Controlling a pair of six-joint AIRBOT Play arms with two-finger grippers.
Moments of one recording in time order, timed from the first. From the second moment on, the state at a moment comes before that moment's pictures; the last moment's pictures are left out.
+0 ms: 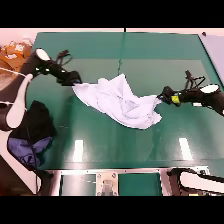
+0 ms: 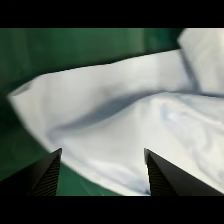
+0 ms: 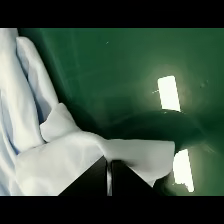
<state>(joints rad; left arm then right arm) -0.01 -1.92 1.79 1.06 -1.28 -1.39 -0.25 -1.35 0.91 -0.77 0.89 1.29</state>
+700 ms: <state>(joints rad) -0.06 -1.95 1.71 0.99 -1.08 -1.38 -0.31 -1.34 0.98 -0.74 0.92 1.27</state>
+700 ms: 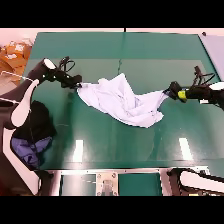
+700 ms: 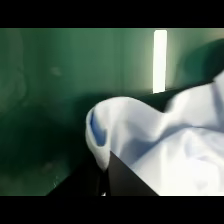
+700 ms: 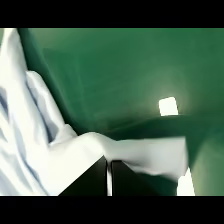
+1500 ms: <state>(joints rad) -0.06 -0.81 1.79 1.23 -1.14 -1.46 -0.45 -0.84 1.71 -0.73 1.06 1.46</state>
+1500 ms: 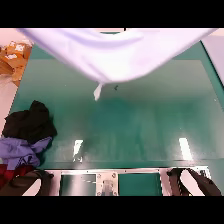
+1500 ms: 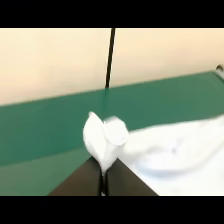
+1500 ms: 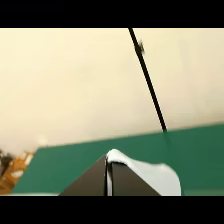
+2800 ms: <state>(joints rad) -0.06 -1.08 0.68 0.86 -0.77 -1.22 -0.32 -1.68 1.68 -0.87 1.37 1.48</state>
